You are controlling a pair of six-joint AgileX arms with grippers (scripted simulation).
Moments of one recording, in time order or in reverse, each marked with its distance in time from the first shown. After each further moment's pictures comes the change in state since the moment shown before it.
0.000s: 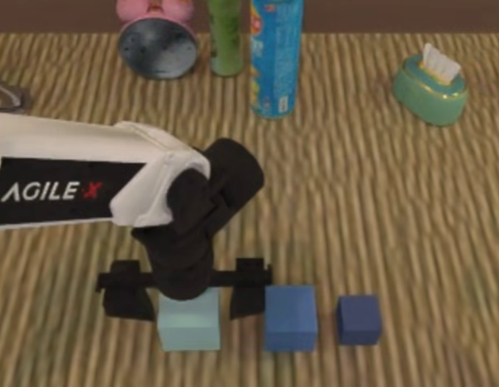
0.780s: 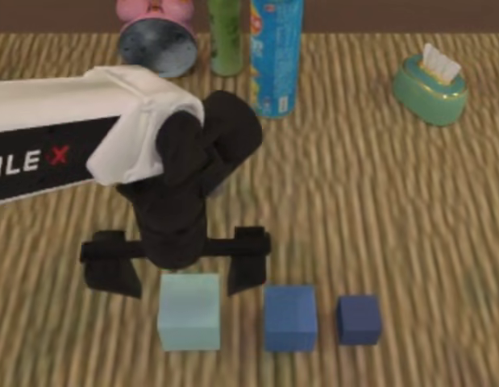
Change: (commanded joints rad) left arm 0.014 -0.085 0.143 -0.239 0.000 -0.005; right arm 0.000 0.000 0.000 0.000 0.000 0.000
